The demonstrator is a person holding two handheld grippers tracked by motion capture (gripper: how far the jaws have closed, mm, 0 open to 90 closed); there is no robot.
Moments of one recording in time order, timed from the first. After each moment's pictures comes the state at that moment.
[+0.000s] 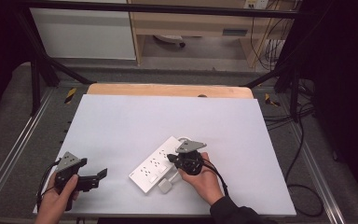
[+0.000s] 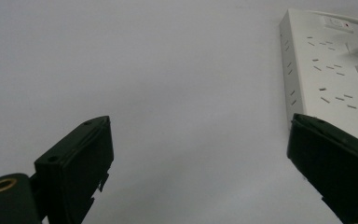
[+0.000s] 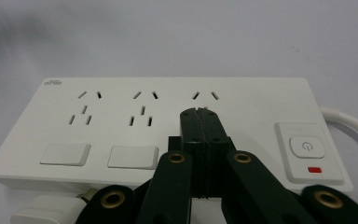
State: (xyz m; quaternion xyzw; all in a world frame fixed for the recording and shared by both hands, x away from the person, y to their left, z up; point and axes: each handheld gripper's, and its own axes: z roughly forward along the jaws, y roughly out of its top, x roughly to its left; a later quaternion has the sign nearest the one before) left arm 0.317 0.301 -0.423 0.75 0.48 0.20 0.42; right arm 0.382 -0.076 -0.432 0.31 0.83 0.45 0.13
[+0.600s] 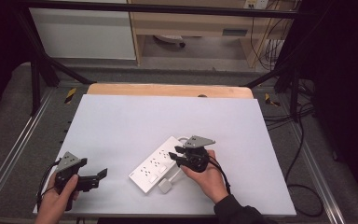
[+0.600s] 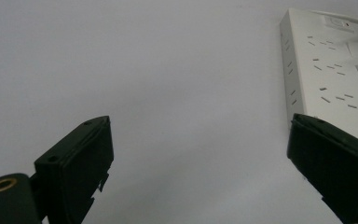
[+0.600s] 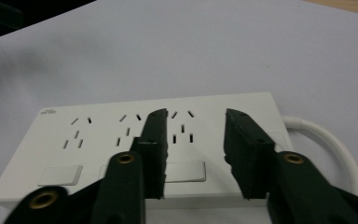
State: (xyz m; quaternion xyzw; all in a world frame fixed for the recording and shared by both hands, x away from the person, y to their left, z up) left arm 0.317 0.301 -0.423 0.75 0.48 0.20 0.42; right arm 0.387 -0.090 -0.420 0.34 0.80 0.47 0.13
